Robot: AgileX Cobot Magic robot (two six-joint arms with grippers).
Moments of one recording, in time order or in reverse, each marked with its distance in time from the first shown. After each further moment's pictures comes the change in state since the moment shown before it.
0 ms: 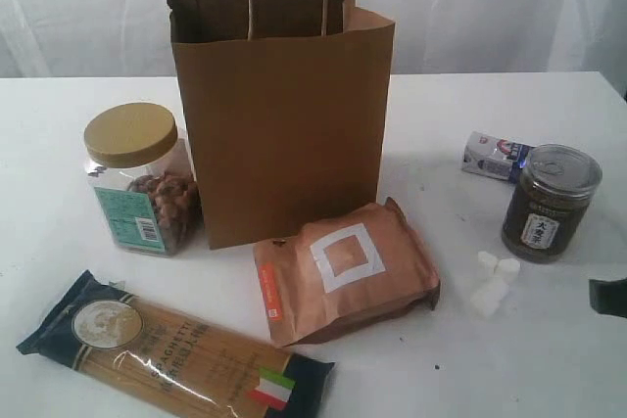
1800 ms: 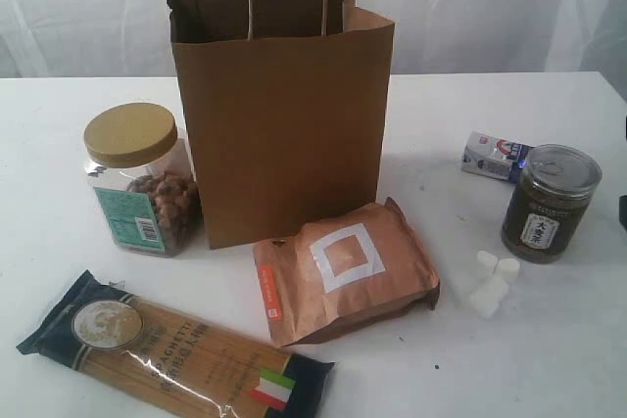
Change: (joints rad) left arm -0.500 -0.852 0.390 0.507 -0.439 -0.773; right arm -0.035 -0.238 0.024 -0.846 -0.283 0.376
